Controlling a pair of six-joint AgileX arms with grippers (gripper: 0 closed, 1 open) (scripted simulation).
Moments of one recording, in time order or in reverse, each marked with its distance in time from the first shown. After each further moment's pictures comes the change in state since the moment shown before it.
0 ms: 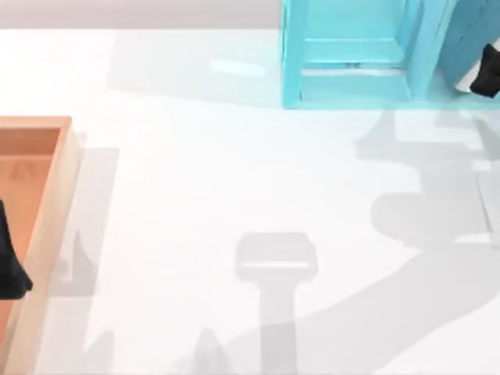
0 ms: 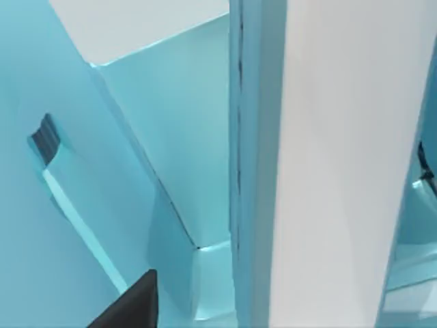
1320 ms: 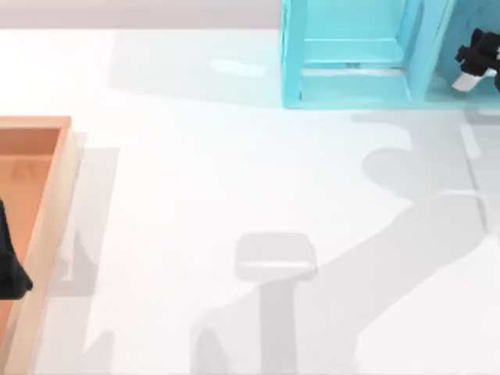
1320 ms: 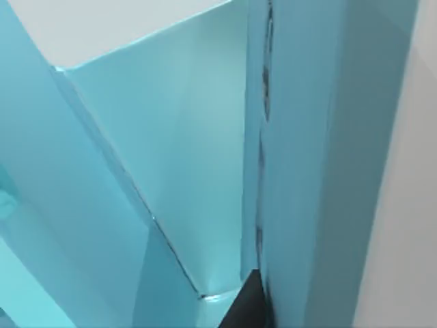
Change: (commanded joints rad) left arm 0.000 0.000 0.000 0.000 0.000 0.000; right arm 0.020 0.167 0.317 -0.150 0.021 0.000
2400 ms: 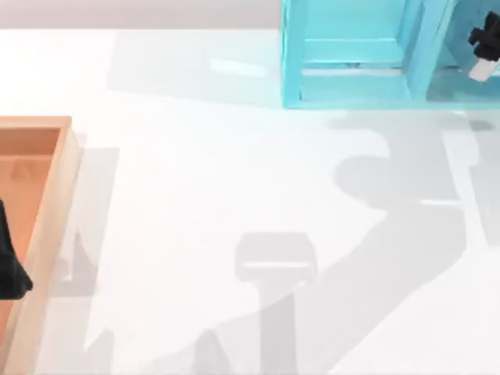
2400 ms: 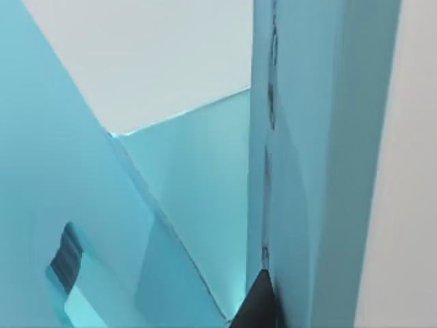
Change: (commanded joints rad) left arm 0.000 0.000 0.000 0.000 0.000 0.000; right arm 0.000 -0.156 -0.078 -0.090 -0.005 0.004
